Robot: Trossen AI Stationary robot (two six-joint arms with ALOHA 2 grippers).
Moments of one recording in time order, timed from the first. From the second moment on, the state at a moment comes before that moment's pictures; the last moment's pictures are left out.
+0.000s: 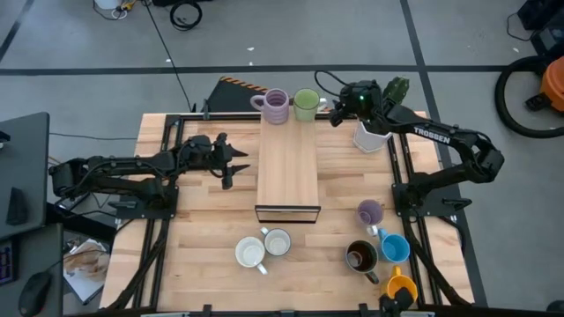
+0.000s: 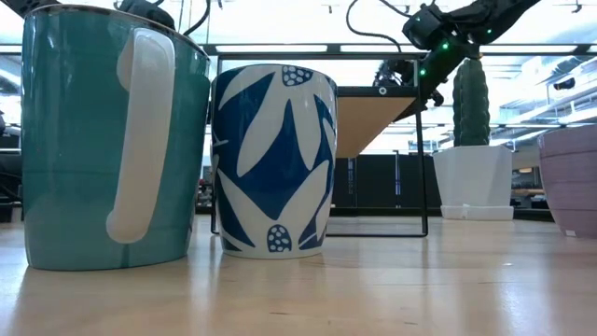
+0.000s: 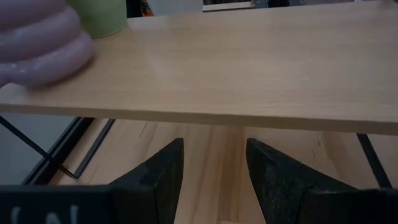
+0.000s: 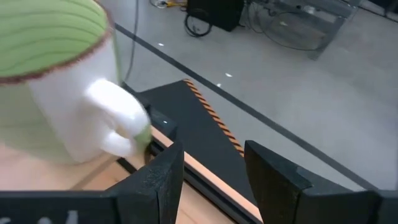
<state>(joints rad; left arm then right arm) 0.37 1.05 0.42 0.26 0.10 0.20 -0.72 1.28 0.94 -0.17 0.24 -0.02</state>
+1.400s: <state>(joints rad) 0.37 1.05 0.42 0.28 0.12 0.16 -0.60 1.24 0.97 -0.23 0.27 -0.04</state>
